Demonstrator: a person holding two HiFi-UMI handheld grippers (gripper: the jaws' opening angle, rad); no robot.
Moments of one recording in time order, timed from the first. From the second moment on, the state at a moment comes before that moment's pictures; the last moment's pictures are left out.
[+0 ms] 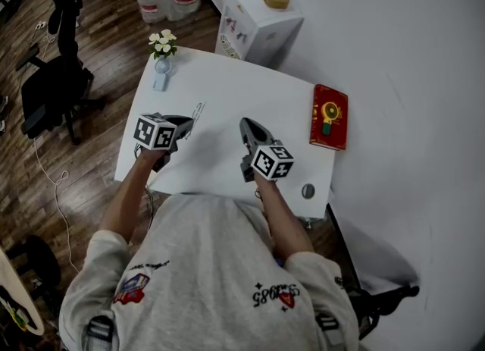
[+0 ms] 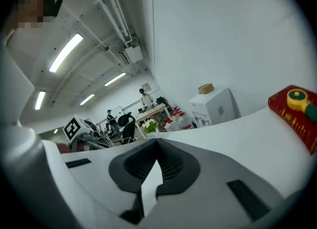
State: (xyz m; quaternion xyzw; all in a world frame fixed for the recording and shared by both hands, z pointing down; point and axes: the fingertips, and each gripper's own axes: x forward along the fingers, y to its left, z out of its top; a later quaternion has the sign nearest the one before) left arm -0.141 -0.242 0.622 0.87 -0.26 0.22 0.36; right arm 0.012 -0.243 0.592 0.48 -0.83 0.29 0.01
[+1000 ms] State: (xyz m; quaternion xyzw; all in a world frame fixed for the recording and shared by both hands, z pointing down) left arm -0.161 -0.266 0.601 0.87 -0.31 0.18 0.34; right arm 0.025 -0.259 0.534 0.54 -0.83 0.15 0.04
